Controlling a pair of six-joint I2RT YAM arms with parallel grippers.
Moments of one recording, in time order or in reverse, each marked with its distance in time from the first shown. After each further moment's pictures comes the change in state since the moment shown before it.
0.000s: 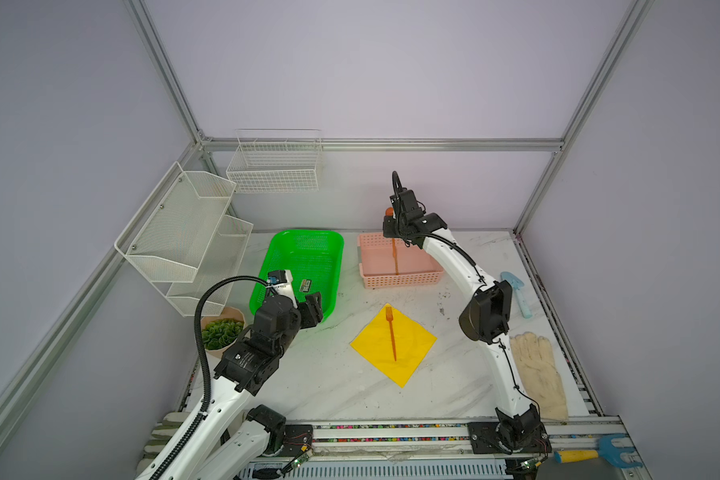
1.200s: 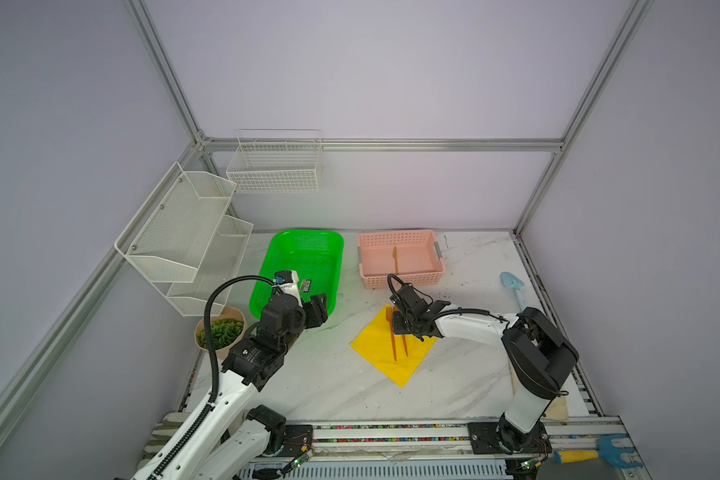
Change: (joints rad) left arm 0.000 0.042 -0.028 0.050 0.053 -0.031; right arm 0.233 -0.509 -1.379 0.436 -0.031 0.285
